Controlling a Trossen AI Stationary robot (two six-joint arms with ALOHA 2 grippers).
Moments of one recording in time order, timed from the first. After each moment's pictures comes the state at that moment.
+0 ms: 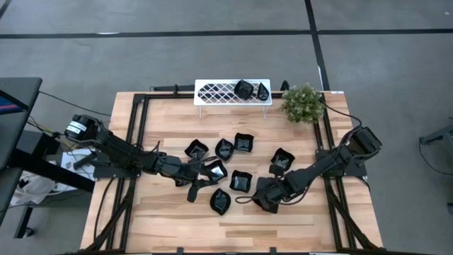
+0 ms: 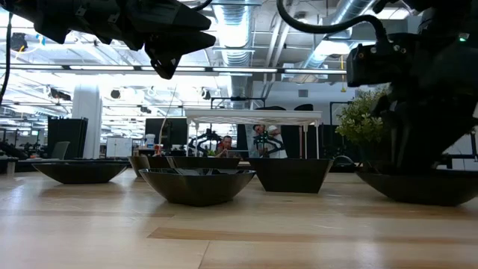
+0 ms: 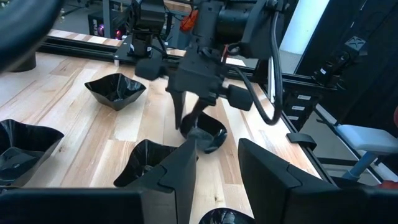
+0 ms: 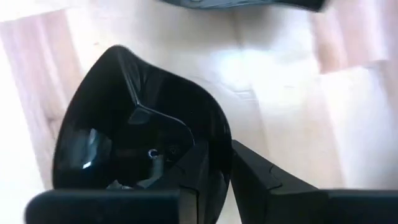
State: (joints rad) left arm -0.36 1.58 0.54 0.67 -0.18 -0.20; right arm 0.49 1.63 0.91 -0.56 0.23 0.71
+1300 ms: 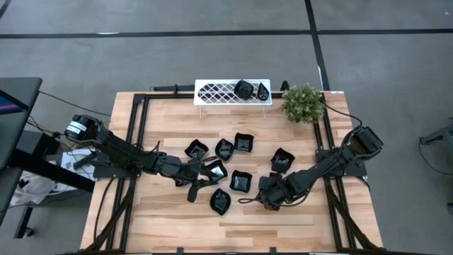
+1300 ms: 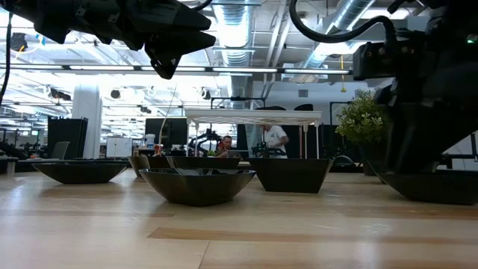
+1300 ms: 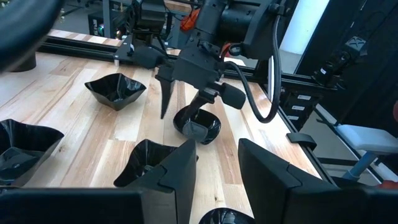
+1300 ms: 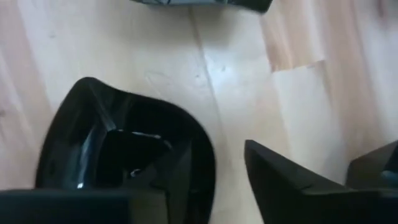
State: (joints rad) left arm -0.36 1.58 0.54 0.67 -0.18 -0.20; right arm 0.52 1.62 0.91 -0.64 0.35 0.69
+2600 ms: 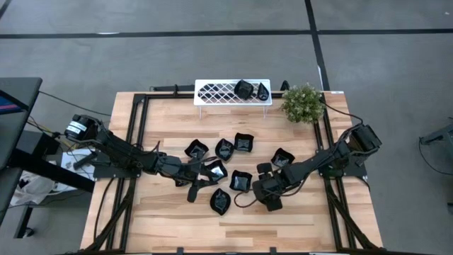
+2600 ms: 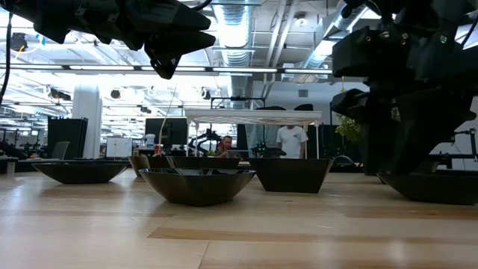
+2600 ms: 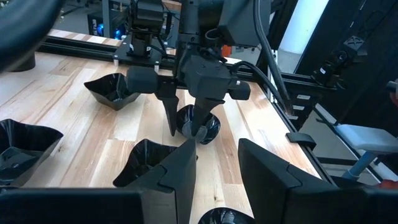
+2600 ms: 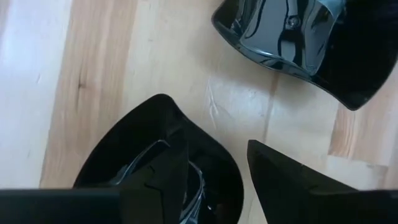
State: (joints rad) left arm -0.36 1.58 0.54 0.67 -0.18 -0.20; right arm 0.40 1.62 0.91 -0.48 0.08 0.17
